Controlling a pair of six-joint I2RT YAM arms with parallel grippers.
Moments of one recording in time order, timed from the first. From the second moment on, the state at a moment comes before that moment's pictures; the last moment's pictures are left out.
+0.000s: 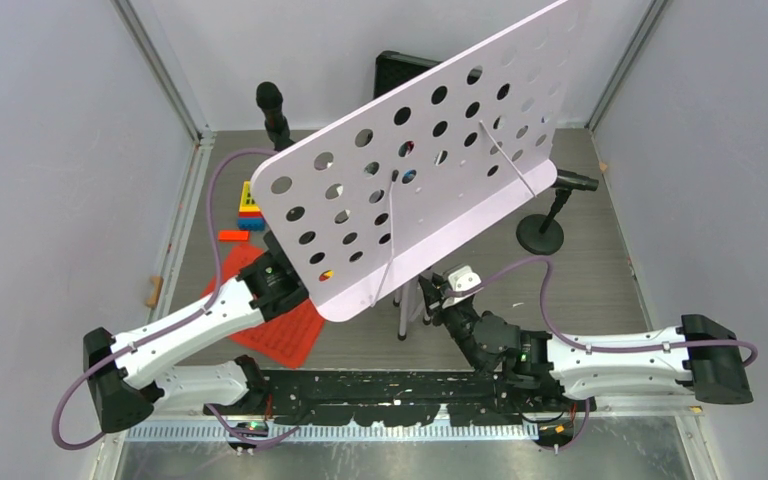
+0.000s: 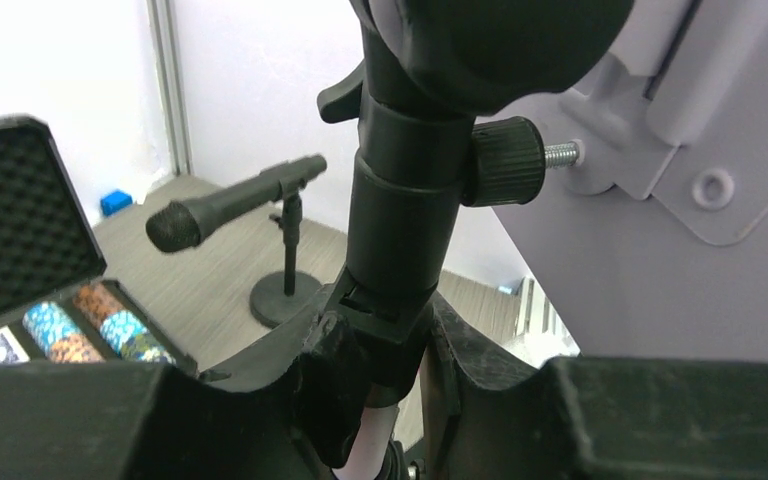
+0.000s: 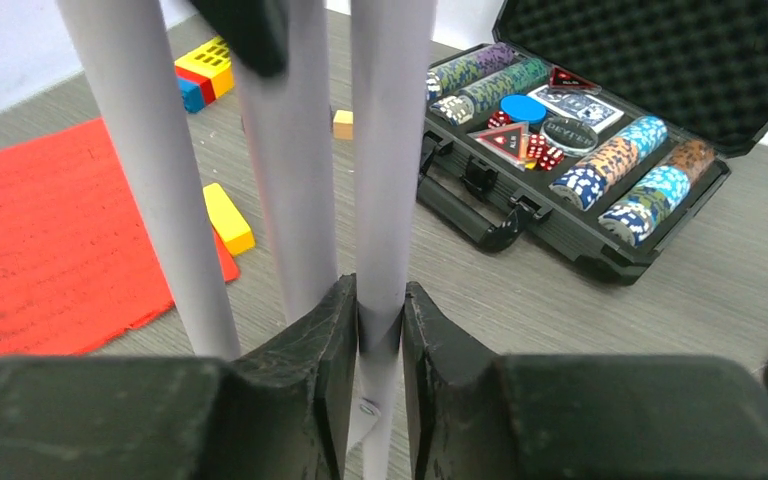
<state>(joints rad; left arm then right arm) -0.99 1.10 1.04 0.32 0.20 -0.21 1.42 0.89 0.38 0.55 0.94 -0.05</state>
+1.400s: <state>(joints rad) -0.99 1.05 0.97 0.31 0.18 -0.18 1.41 0.76 0.41 0.45 0.62 -0.12</state>
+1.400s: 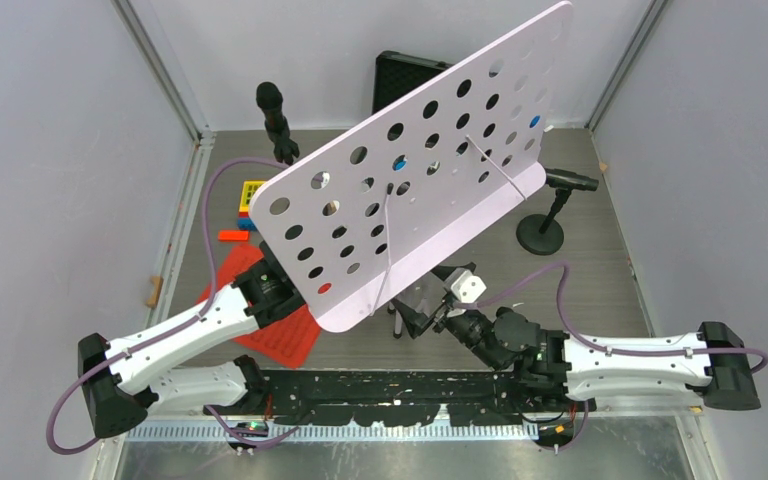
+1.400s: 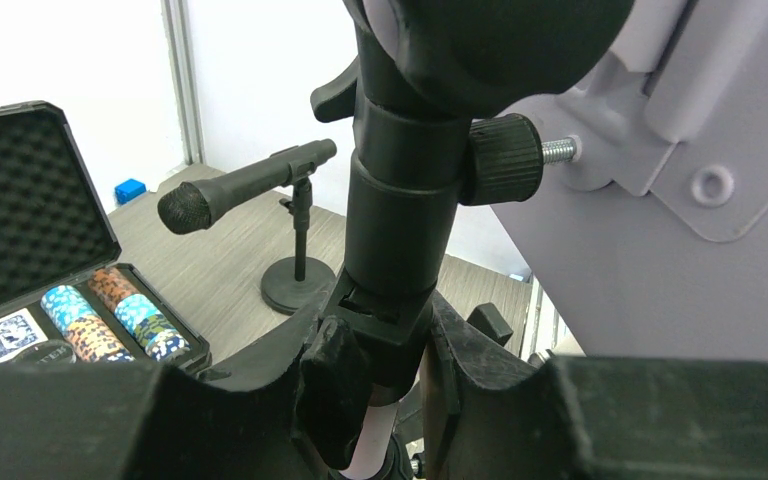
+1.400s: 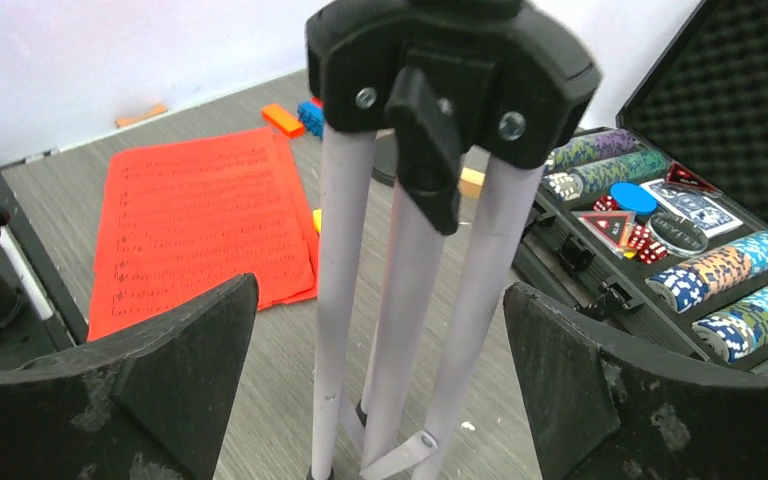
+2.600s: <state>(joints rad) -0.99 1.05 1.00 0.26 0.18 -0.18 1.41 0.95 0.30 0.83 0.74 -0.24</state>
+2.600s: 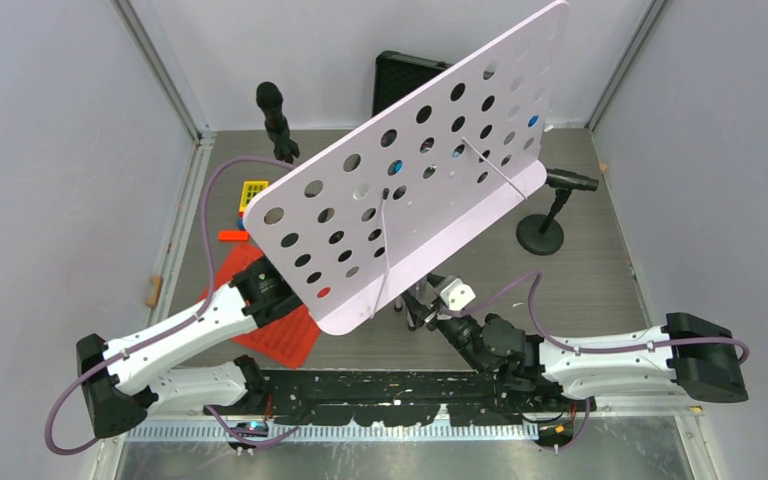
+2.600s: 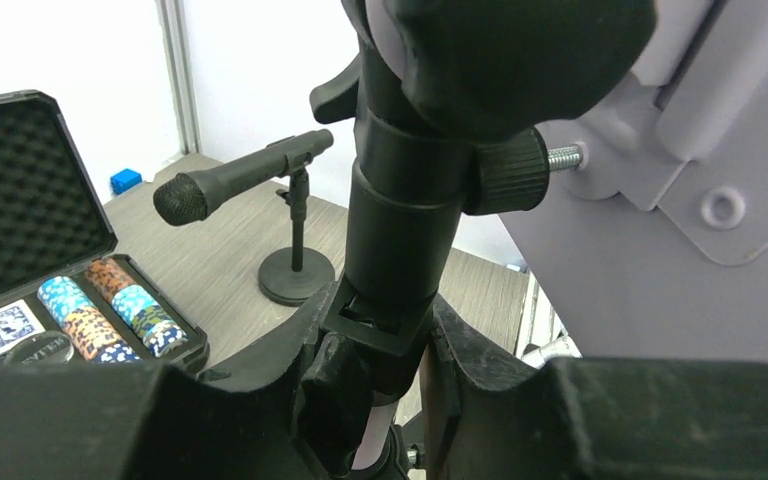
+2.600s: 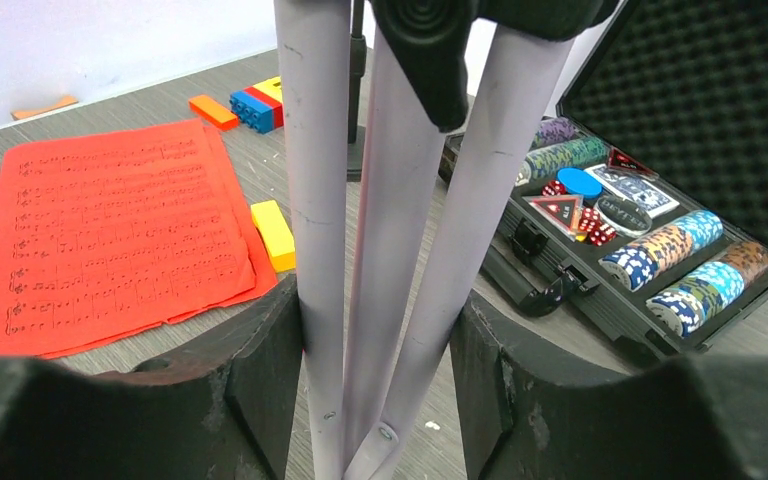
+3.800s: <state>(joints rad) -0.99 0.95 0.97 0.17 0.05 -0.18 1.35 1.37 0.27 1.23 0.80 -0.23</state>
